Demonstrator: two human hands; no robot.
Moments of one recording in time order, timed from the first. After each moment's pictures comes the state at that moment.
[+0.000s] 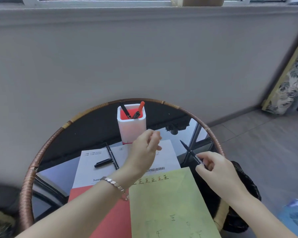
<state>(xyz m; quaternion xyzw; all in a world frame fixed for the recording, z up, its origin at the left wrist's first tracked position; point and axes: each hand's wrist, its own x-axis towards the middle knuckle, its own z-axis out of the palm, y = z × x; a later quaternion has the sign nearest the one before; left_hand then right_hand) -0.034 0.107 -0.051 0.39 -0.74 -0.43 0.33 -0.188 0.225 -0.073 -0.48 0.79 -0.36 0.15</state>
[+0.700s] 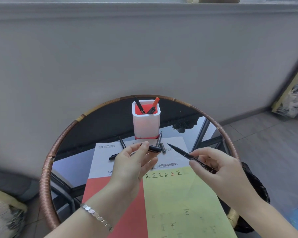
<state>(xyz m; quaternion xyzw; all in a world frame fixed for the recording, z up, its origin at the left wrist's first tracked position) 0.028 0.141 -0.036 0.44 -0.31 -0.73 0.42 -0.135 0.233 -0.038 -0.55 0.66 -0.48 0.20</state>
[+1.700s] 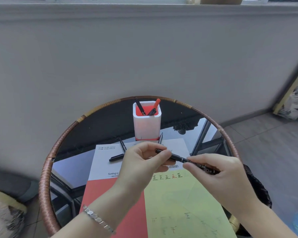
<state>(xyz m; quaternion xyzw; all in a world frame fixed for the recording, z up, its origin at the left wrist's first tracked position) 0.022 0.151 -0.022 0.39 -0.53 -0.65 0.38 -0.127 0.228 -0.032 -0.61 0.63 -0.48 0.09</state>
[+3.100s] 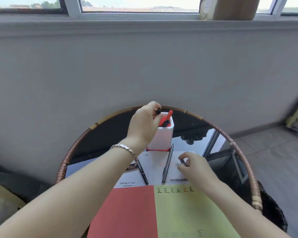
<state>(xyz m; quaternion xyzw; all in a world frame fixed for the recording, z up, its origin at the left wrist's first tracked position) 0.004 0.030 -0.005 0.42 -0.79 -0.17 0.41 -0.127 0.135 -0.082 -0.52 0.77 -0.28 0.24</state>
